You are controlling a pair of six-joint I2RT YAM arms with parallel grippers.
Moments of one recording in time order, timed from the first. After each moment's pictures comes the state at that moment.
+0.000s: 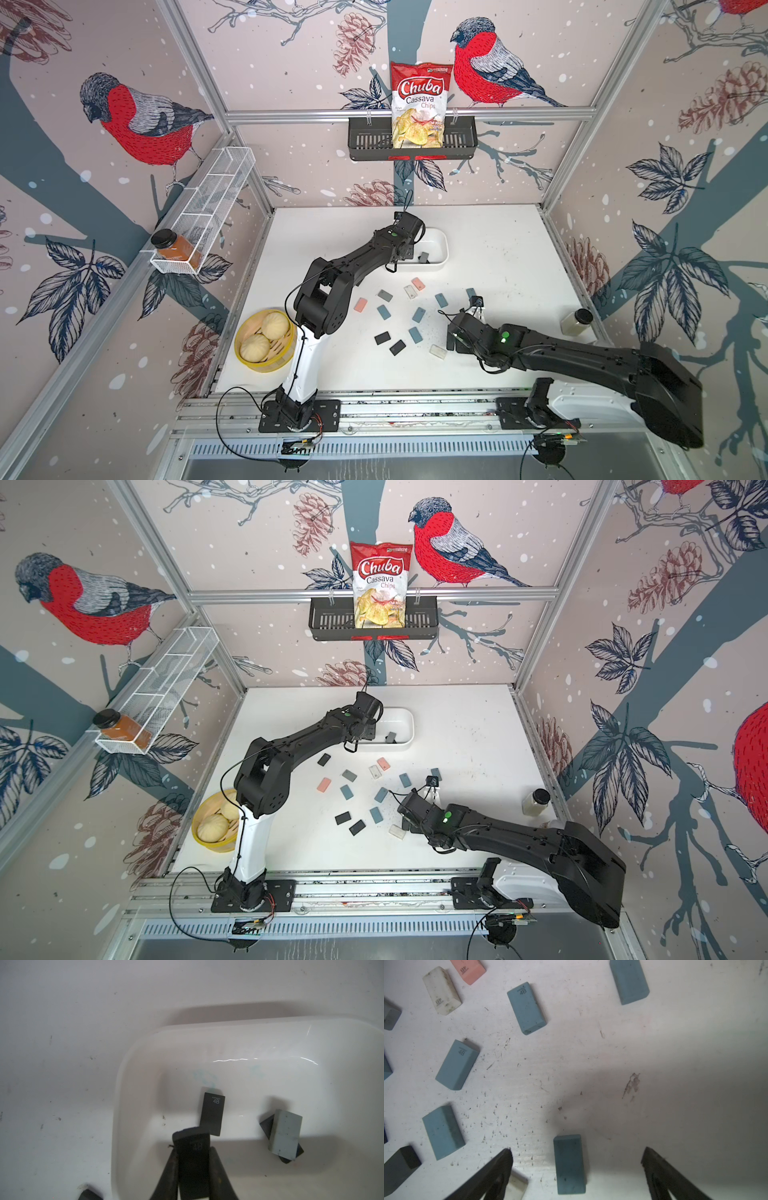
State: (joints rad) left arm -0.62 2.16 1.75 -0.59 -0.34 -0.44; right arm 1.05 1.18 0.54 -0.53 0.39 0.95
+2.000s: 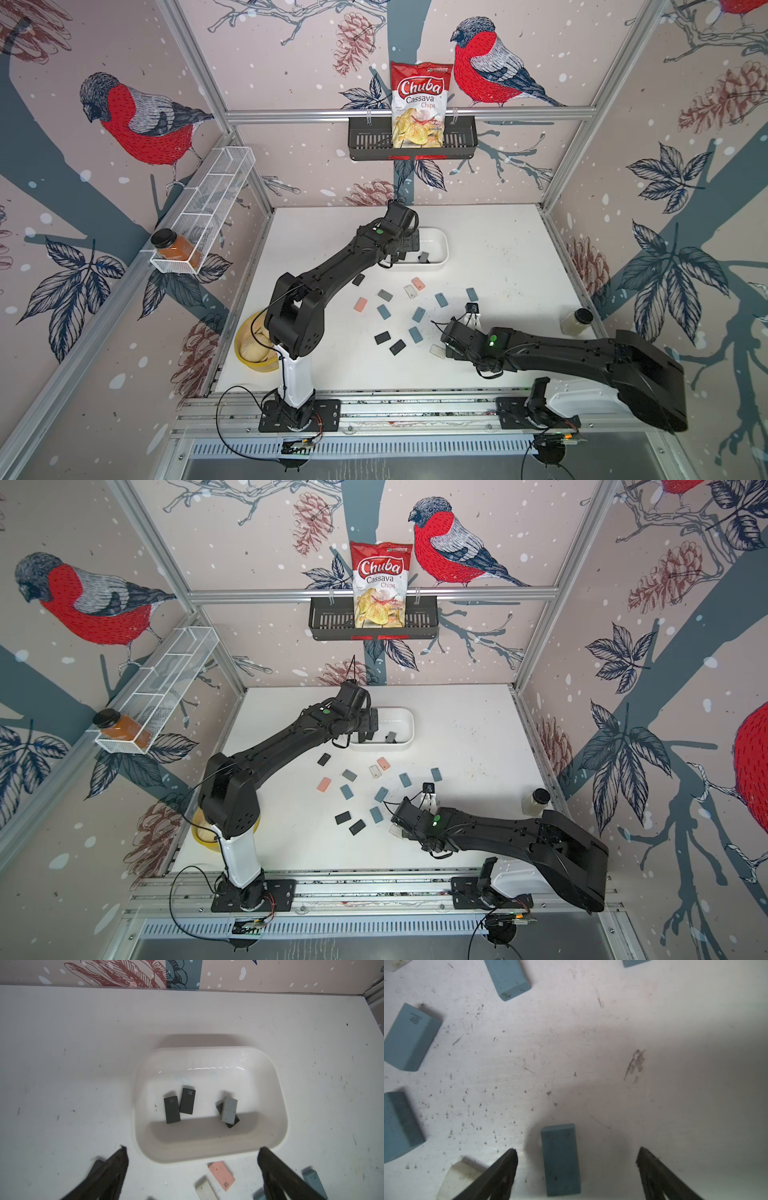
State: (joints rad) left arm -0.63 1.86 1.62 -0.59 -0.24 -0.48; right arm 1.11 1.29 0.54 -0.53 0.42 1.02
